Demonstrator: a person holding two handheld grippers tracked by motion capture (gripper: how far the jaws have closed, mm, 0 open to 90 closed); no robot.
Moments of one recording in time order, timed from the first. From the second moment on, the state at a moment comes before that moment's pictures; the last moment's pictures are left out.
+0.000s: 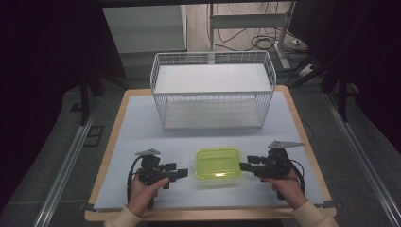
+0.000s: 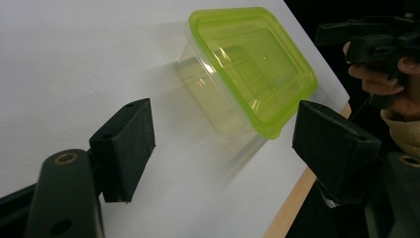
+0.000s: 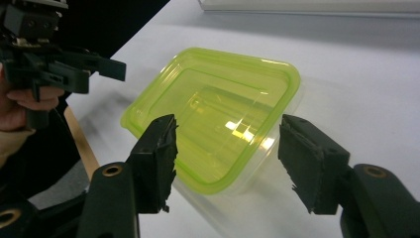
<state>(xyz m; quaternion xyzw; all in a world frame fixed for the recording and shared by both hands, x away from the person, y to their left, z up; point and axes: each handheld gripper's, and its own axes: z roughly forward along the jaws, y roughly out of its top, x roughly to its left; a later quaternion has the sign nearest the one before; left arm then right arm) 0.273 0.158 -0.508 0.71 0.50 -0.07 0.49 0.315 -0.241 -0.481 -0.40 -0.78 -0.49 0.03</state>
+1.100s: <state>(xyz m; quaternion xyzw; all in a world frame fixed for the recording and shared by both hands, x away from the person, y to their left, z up) 0.312 0.118 -0.528 0.69 0.52 -0.15 0.48 0.345 -0.235 -0.507 -0.47 -0.76 -0.45 0.10</state>
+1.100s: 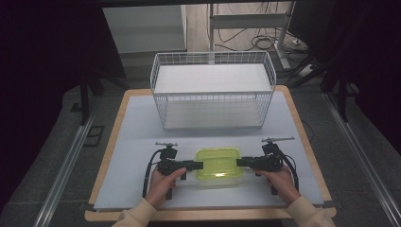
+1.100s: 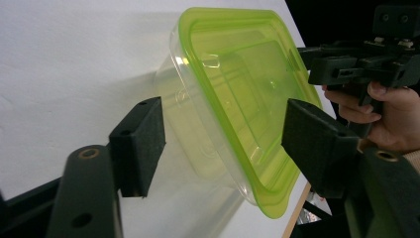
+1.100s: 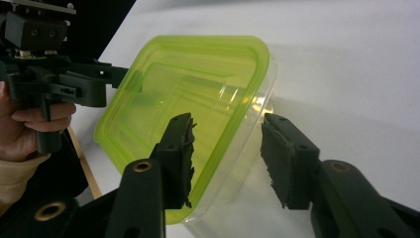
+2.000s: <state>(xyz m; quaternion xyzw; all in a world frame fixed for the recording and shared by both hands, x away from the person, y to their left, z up) 0.299 0.122 -0.511 0.70 0.50 -0.11 0.50 0.334 -0.238 -0.494 -0.47 -0.73 -0.48 0.13</state>
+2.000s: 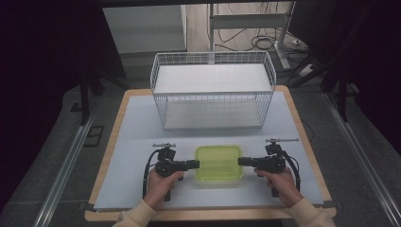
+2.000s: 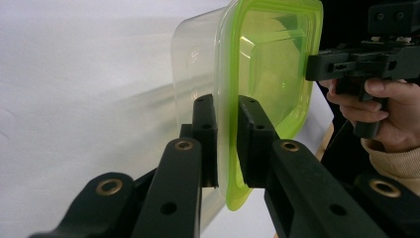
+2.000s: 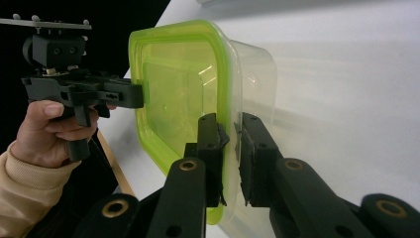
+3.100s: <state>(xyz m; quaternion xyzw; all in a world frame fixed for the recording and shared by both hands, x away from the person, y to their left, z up) 0.292 0.128 -0.488 0.70 0.48 -0.09 0.52 0.327 -0.234 -0.476 -0.43 -0.73 -0.52 0.09</state>
